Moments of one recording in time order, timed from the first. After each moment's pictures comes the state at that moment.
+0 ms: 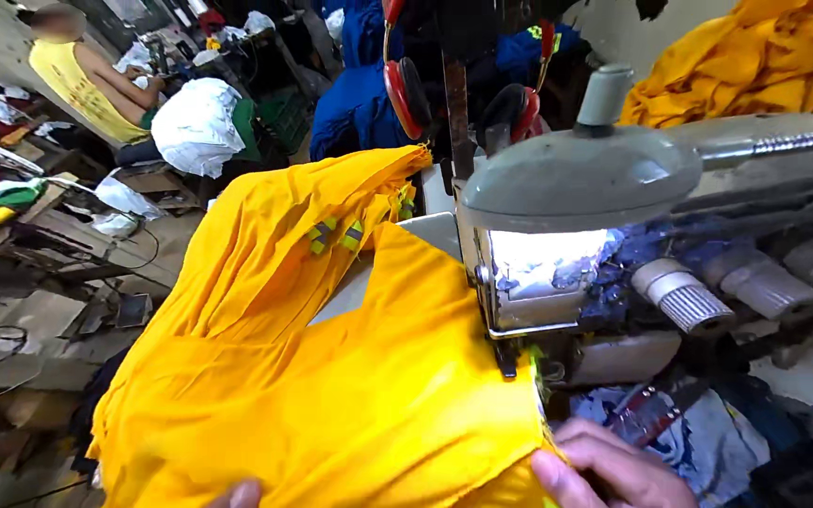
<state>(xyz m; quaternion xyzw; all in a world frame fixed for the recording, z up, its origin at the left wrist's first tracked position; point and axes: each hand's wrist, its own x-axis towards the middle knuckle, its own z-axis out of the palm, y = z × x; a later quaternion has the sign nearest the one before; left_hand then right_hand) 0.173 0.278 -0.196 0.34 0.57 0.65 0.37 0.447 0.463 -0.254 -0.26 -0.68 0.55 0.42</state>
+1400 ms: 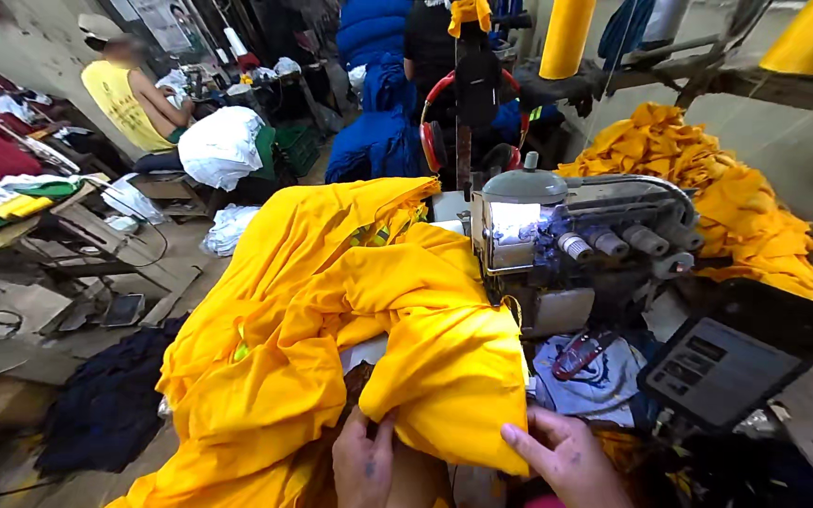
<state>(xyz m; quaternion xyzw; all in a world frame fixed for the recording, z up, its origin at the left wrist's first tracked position) 0.252 0.273 -0.301 0.33 0.81 0.48 0.04 0.471 0.402 -0.276 -0.35 -0.65 0.61 0.30</state>
